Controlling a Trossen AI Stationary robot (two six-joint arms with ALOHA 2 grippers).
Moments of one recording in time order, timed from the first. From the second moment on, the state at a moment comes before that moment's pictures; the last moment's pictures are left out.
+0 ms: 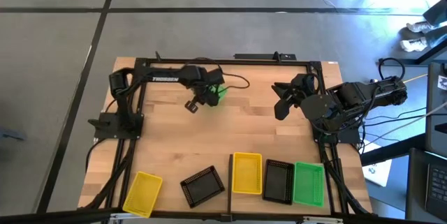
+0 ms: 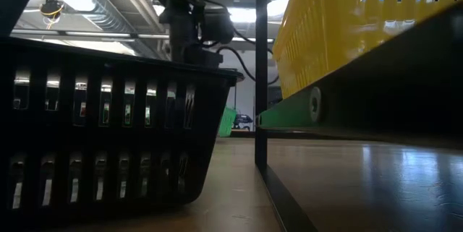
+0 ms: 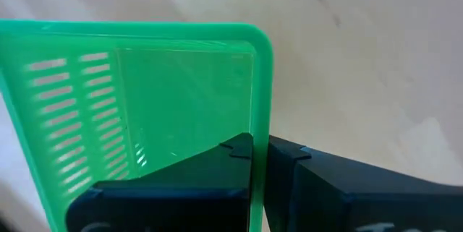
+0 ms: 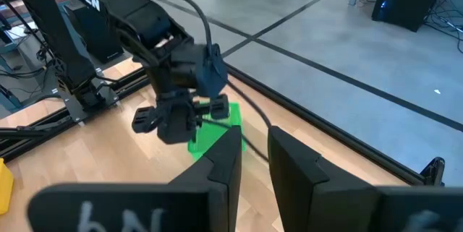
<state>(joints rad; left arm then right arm) 0.35 1.84 1.34 -0.82 -0.01 0.98 0.35 1.18 1.43 -0.94 0.92 0.73</state>
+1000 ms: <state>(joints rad) 0.27 1.88 1.34 -0.77 -0.01 0.84 0.35 1.18 1.43 -0.94 0.91 0.73</state>
